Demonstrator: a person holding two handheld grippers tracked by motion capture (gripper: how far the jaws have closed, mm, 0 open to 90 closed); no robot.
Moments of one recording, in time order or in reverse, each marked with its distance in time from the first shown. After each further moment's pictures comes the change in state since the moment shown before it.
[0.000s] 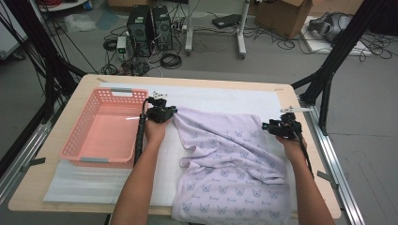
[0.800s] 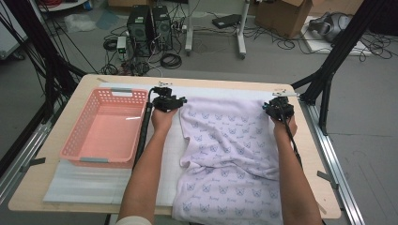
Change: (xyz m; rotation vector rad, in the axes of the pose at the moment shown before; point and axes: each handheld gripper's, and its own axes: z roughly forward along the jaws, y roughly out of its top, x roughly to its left) left arm -0.008 0.027 0.032 0.008 -0.061 -0.047; right arm -0.014 0.044 0.035 -0.091 -0.308 -0.029
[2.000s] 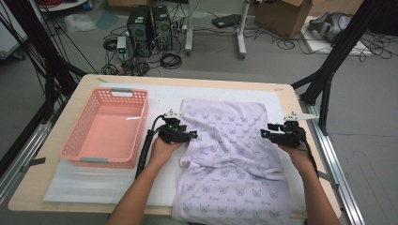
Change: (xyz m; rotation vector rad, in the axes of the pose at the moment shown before) left arm -0.048 -0.071 -0.051 0.138 -0.230 0.152; right arm 0.013 -0.051 -0.091 -0.017 0.483 -0.047
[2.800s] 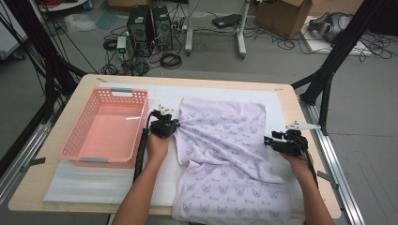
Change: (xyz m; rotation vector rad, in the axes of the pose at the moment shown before) left arm 0.030 0.005 -0.008 -0.067 0.338 -0.060; right arm 0.004 -0.027 0.000 0.030 -0.108 0.049
